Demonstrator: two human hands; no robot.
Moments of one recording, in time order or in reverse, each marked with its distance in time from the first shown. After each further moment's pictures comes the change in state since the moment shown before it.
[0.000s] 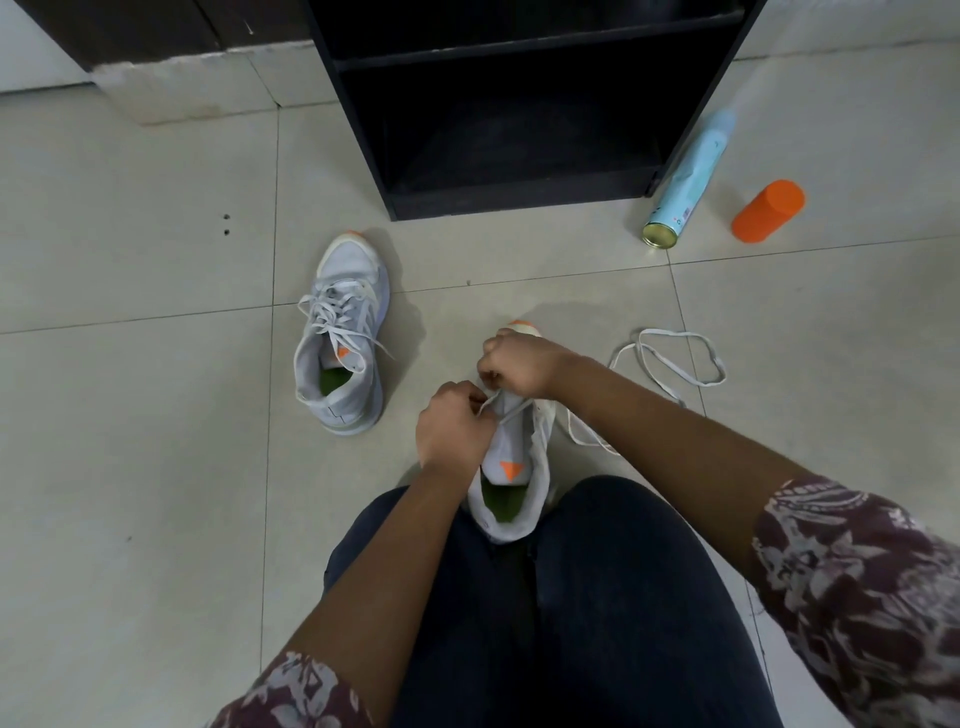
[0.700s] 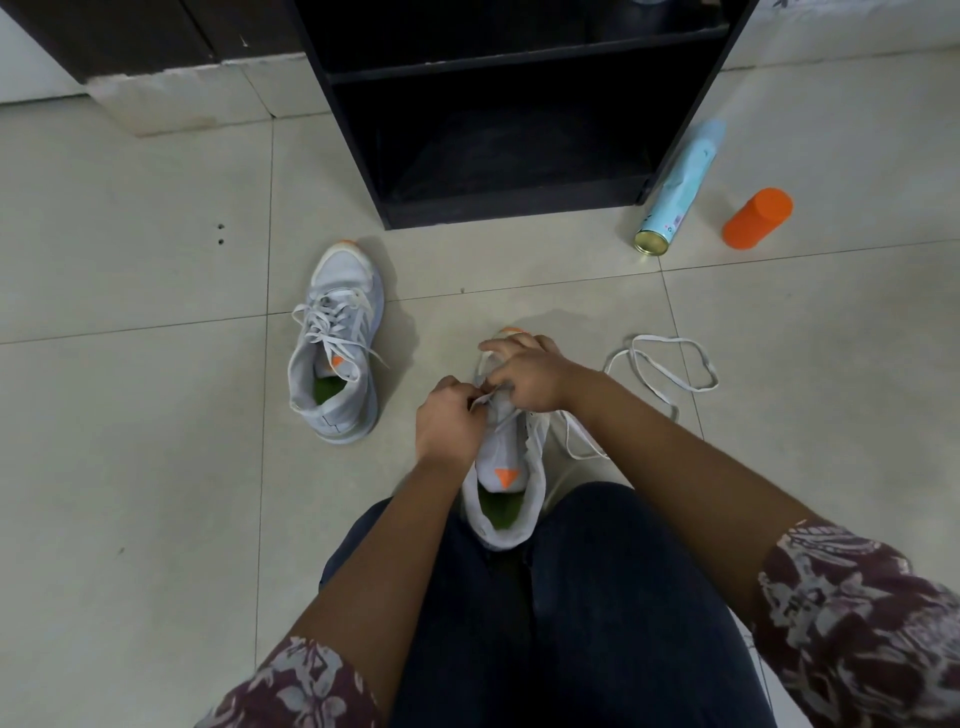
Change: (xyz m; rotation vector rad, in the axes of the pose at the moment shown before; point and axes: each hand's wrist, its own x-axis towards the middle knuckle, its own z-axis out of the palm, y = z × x) left_hand 0.014 0.002 0.000 0.036 0.004 0.083; right_hand -0.025 0.004 0.008 0.230 0.015 0.158
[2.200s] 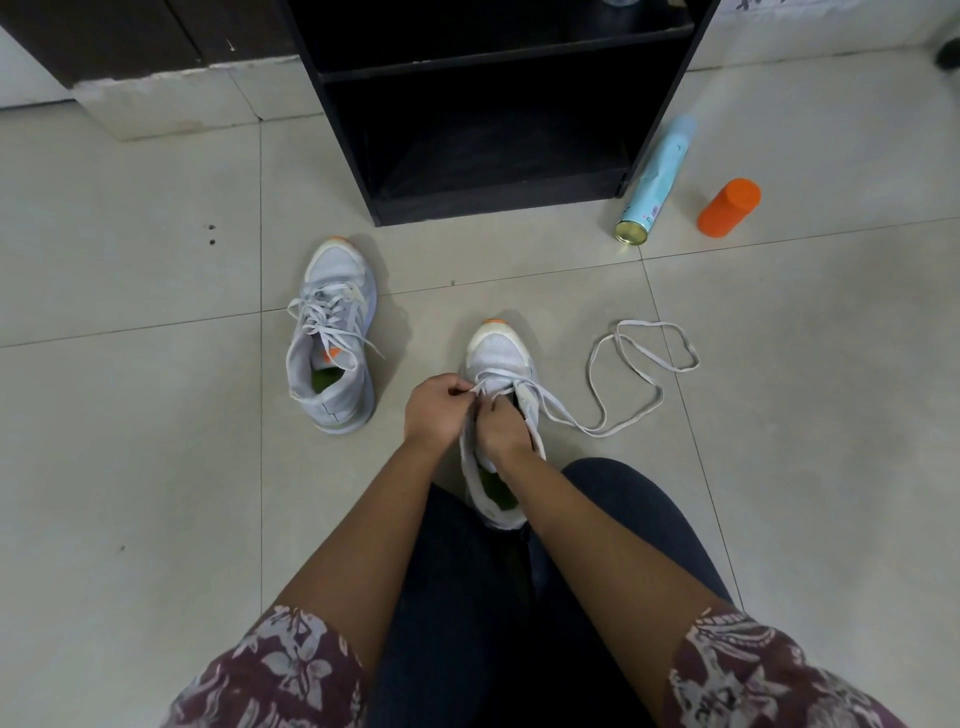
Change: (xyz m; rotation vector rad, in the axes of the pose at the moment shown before) left_hand 0.007 -0.022 0.006 -0.284 -0.112 -0.120; right_hand -0.013 -0.083 0.074 1.142 0.359 0.715
